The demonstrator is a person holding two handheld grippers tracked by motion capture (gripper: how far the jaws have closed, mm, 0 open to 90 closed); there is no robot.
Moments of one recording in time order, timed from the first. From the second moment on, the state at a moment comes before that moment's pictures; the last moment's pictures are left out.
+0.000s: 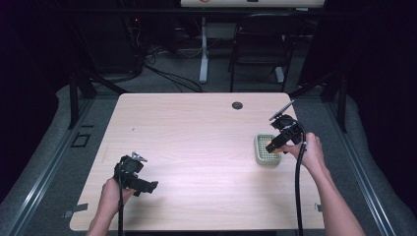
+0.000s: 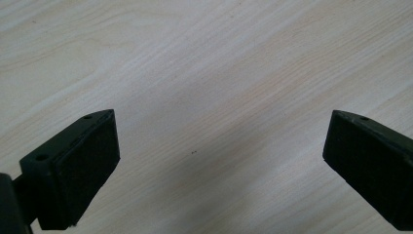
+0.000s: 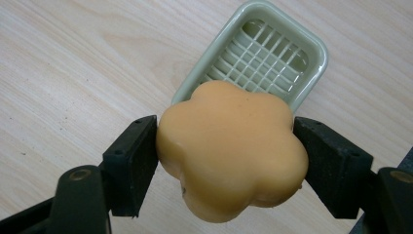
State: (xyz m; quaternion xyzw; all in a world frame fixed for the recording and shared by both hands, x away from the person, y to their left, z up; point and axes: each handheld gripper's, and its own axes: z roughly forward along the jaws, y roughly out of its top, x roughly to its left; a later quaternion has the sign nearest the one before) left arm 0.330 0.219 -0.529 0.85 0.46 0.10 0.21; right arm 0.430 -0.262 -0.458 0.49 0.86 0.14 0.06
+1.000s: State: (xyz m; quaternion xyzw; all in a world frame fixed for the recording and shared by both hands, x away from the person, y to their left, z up) left arm 0.329 0.219 -0.530 0.85 0.46 0.10 0.21; right arm 0.459 -0.263 -0.478 0.50 0.85 0.13 0.06
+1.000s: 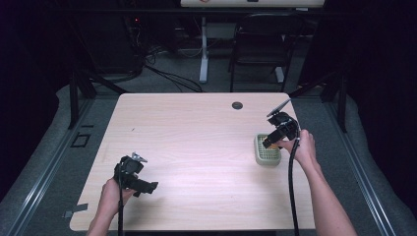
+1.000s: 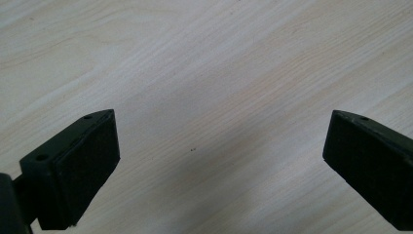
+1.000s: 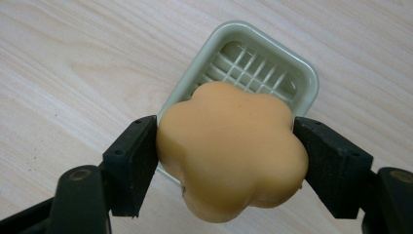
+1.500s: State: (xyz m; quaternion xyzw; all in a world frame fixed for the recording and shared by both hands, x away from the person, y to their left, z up) left arm 0.328 0.220 -0.530 0.86 0.46 0.10 0.21; right arm 0.473 -0.260 -0.497 0.51 0.84 0.14 0.06
